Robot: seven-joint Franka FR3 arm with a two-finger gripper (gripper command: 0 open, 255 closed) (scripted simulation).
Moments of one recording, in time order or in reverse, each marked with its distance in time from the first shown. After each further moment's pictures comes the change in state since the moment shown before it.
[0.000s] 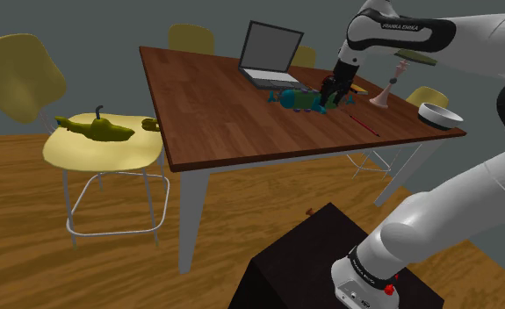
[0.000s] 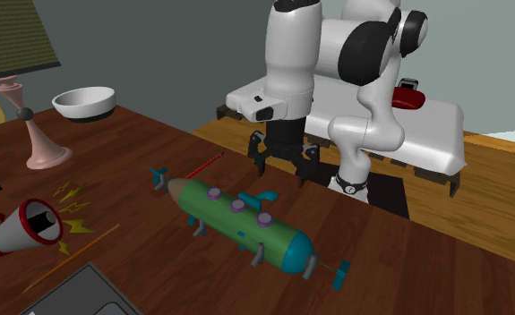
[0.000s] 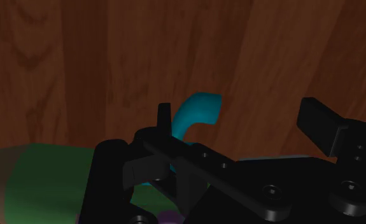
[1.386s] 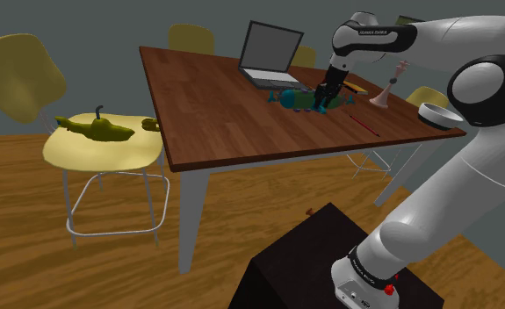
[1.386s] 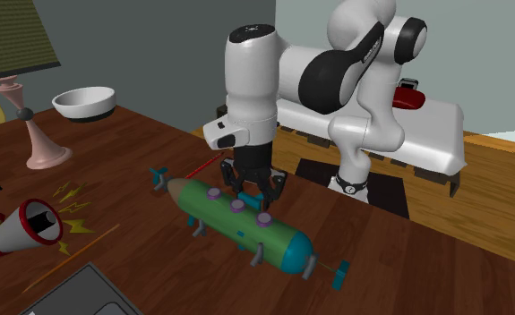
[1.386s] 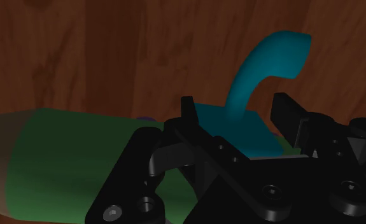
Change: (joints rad) arm -0.020 0.211 -0.067 0.124 0.084 0.082 -0.122
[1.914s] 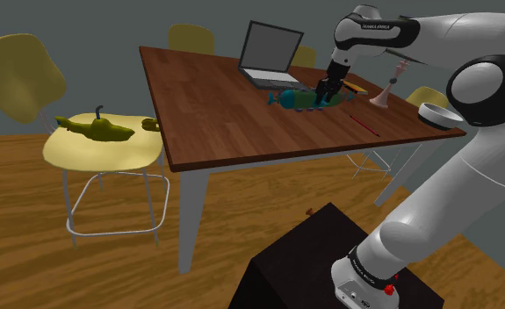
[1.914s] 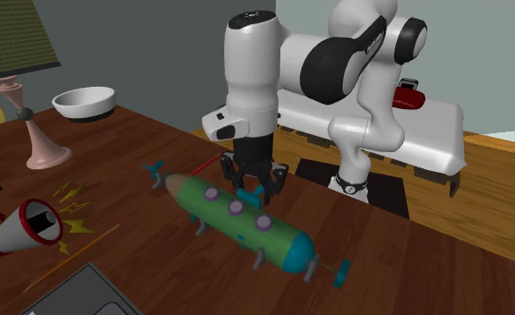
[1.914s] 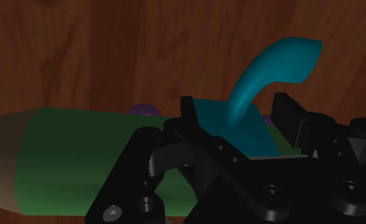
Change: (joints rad) arm 0.002 0.004 0.002 0.051 0.000 -0.051 0.005
